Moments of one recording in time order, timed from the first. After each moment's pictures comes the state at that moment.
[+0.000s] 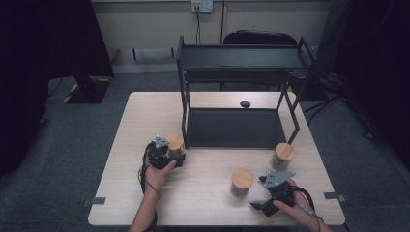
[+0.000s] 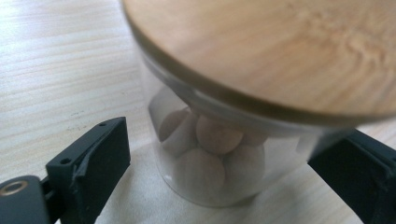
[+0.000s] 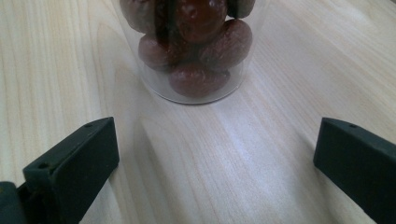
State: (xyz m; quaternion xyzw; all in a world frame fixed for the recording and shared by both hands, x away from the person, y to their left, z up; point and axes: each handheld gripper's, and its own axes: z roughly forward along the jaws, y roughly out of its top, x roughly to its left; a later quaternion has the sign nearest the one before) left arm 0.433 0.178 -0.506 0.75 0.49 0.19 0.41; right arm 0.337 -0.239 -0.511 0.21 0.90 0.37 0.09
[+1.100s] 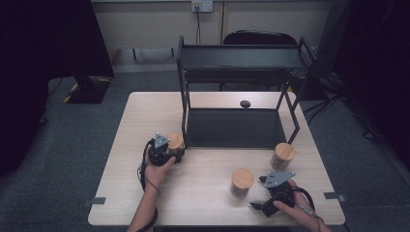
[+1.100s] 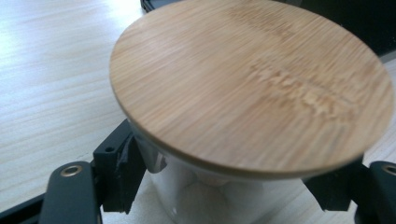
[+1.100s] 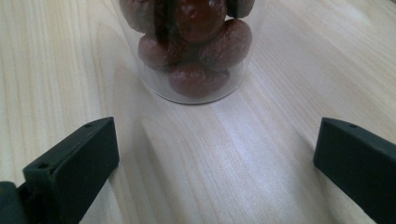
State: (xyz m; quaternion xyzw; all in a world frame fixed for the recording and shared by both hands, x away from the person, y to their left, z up) left arm 0.437 0.178 -0.501 0.75 0.45 0.22 0.43; right arm 0.336 -0.239 -0.511 0.21 0.90 0.37 0.09
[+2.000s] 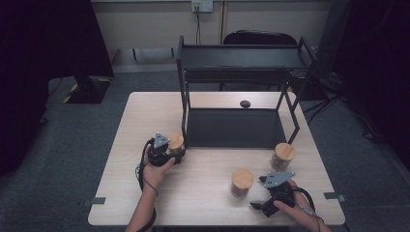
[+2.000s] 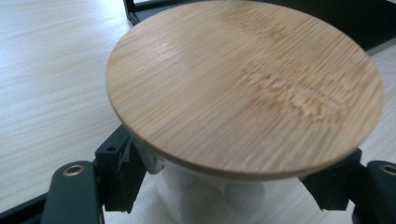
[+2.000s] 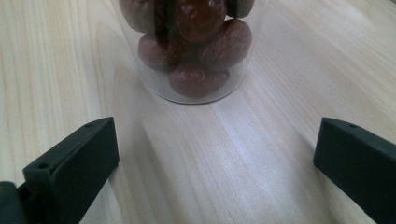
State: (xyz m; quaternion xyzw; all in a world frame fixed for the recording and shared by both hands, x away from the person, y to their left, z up) left arm 0.428 0.176 -0.486 0.76 0.43 0.21 0.44; right arm 0.336 -0.239 -0.511 0.21 0.90 0.37 0.09
